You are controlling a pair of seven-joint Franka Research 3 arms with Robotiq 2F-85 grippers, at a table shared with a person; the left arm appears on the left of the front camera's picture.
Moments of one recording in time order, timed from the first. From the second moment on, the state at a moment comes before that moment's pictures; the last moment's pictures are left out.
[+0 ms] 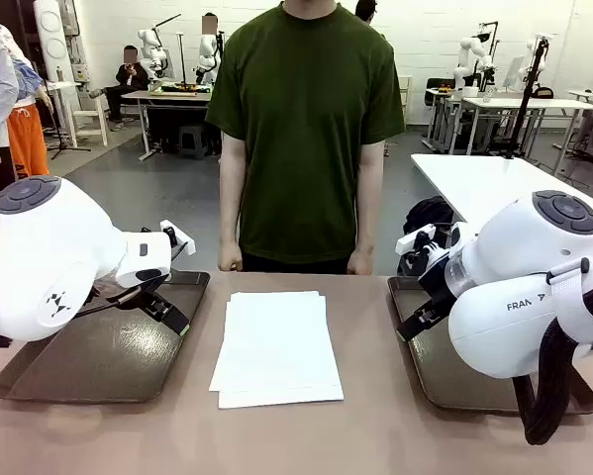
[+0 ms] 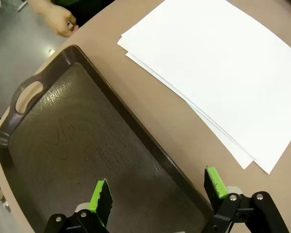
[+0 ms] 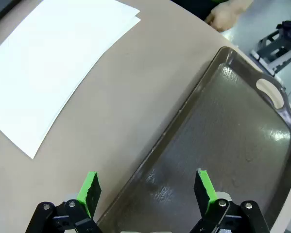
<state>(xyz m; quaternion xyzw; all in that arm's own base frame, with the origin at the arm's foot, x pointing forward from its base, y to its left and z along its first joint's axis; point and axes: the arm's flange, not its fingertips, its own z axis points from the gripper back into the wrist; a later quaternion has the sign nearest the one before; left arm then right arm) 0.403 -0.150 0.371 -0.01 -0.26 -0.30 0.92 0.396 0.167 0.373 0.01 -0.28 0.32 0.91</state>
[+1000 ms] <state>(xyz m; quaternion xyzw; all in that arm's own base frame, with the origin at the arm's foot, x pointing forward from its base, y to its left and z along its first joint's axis) 0.403 -0.150 0.371 -0.01 -0.26 -0.30 0.92 0.396 0.167 0.373 0.01 -0.28 0.32 0.91</state>
